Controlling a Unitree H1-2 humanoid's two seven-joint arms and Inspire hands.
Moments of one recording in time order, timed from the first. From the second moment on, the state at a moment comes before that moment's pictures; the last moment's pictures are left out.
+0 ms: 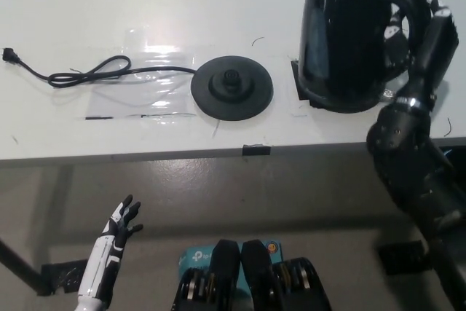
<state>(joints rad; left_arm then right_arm) 0.00 0.14 -0.01 0.25 0.08 -0.41 -0.04 -0.99 -0.15 0.21 1.28 -0.31 -0.46 -1.00</state>
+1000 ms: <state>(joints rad) 0.00 0.14 -0.01 0.26 0.06 -0.41 -0.04 -0.77 -0.26 0.29 1.12 -0.19 -0.48 -0.57</state>
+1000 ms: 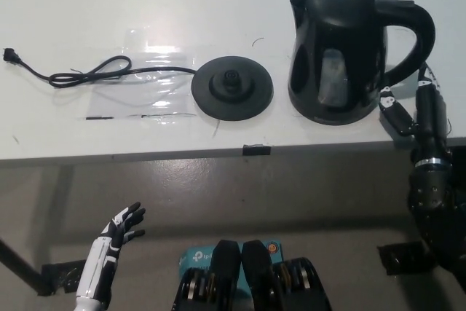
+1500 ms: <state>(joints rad) 0.00 0.14 0.00 0.26 0.06 -0.41 -0.04 -0.62 -0.26 0.12 0.61 0.06 -0.47 -0.31</state>
